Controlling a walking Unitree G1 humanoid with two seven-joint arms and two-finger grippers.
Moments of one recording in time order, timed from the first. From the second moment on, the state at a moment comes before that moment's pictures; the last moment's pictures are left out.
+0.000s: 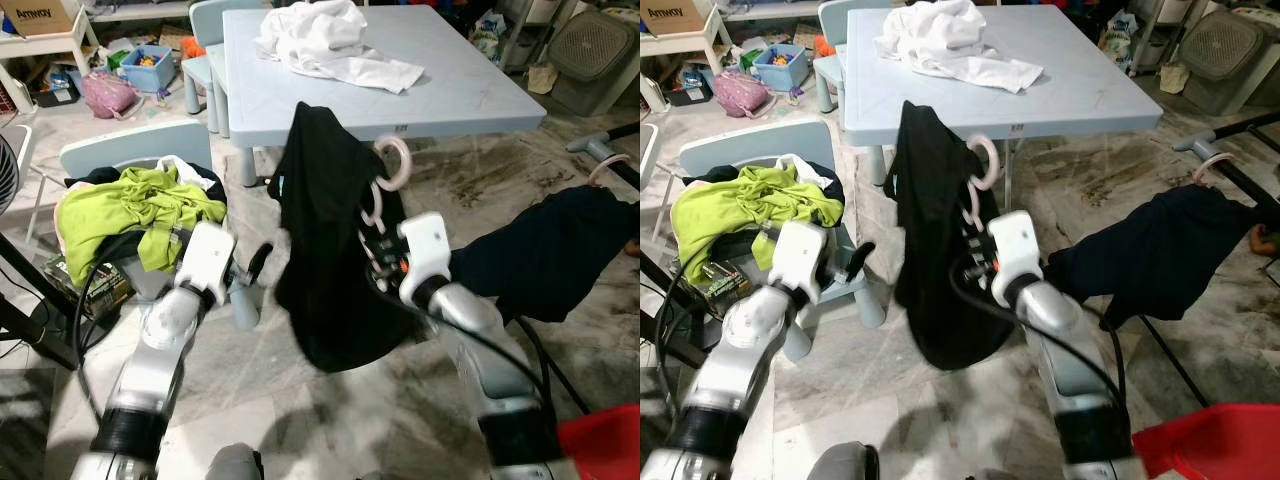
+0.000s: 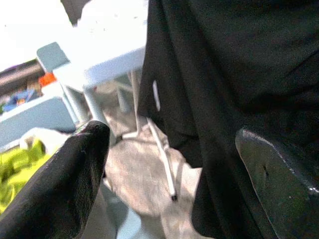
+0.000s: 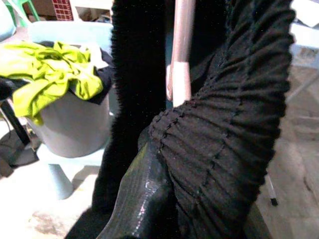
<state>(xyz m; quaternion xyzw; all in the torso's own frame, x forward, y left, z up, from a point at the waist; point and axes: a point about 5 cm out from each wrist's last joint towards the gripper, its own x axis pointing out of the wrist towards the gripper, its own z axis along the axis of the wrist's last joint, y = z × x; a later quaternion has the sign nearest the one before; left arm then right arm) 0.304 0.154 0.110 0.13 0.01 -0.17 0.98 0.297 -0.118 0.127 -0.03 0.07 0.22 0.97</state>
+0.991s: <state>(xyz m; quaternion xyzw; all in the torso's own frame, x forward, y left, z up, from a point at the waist) 0.322 0.126 0.107 0.11 0.00 -0.22 0.97 0.307 -0.059 0.180 0.06 0.07 0.35 0.93</state>
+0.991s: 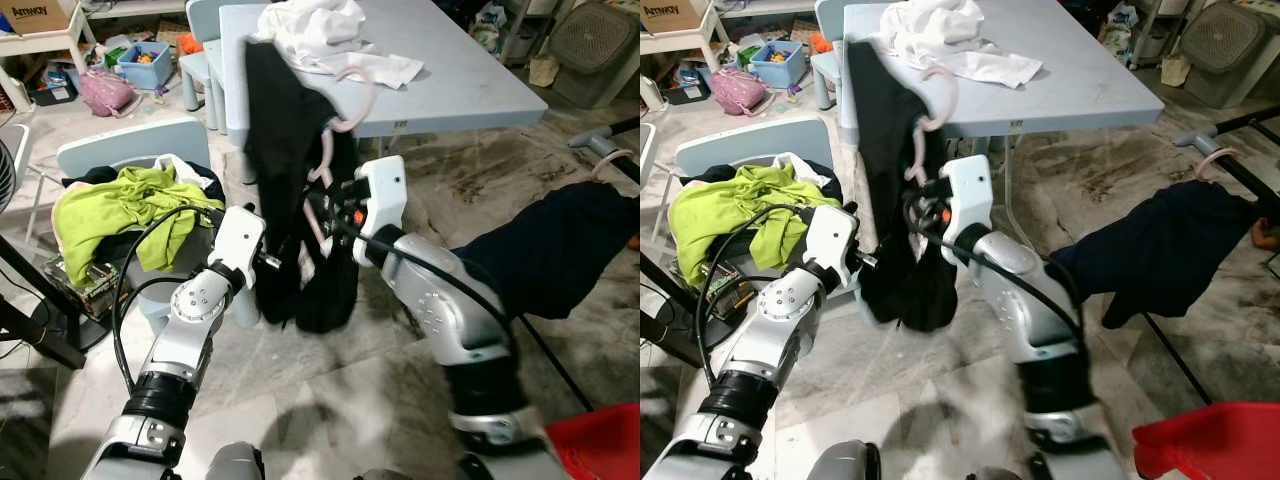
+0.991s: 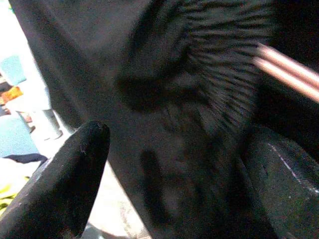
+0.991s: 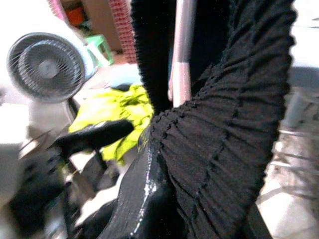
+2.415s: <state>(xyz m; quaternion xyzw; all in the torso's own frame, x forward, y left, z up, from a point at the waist) 0.334 0.180 0.121 0.15 -0.03 -0.12 0.98 0.259 -0.249 0.184 -0.36 0.19 0.50 0.77</state>
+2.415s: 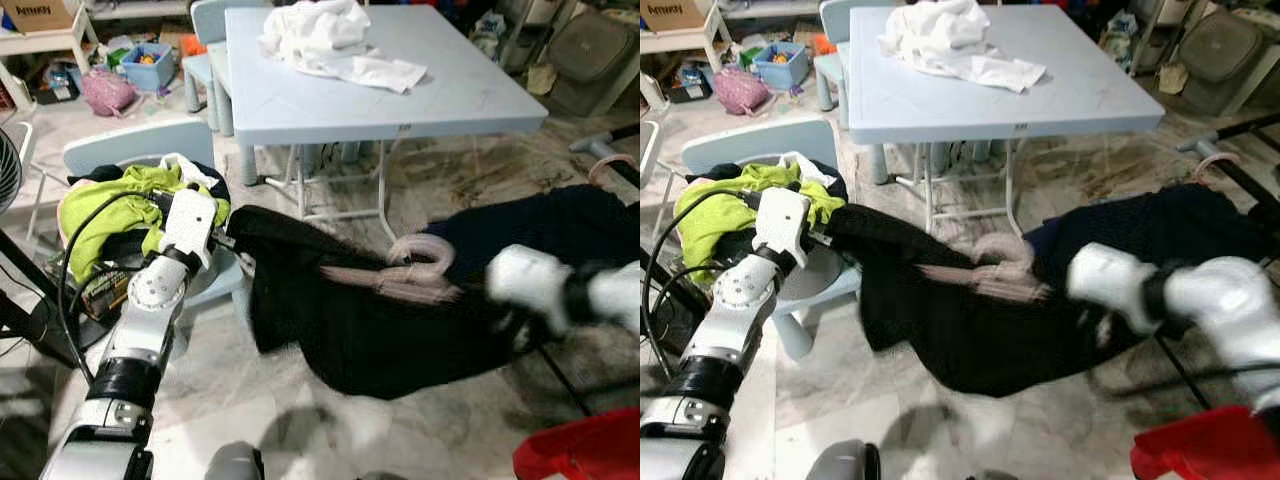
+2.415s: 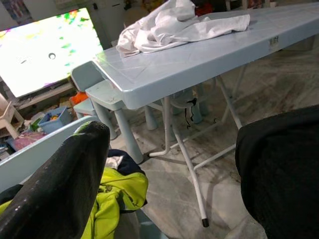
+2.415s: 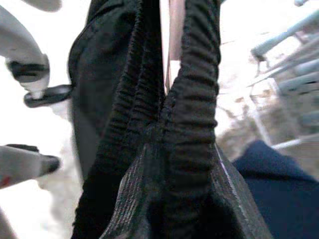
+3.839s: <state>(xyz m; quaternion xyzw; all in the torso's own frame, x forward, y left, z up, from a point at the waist) 0.317 0.161 0.084 0.12 0.06 -0.22 0.97 0.262 -0.189 0.271 0.02 -0.04 0.63 0.77</state>
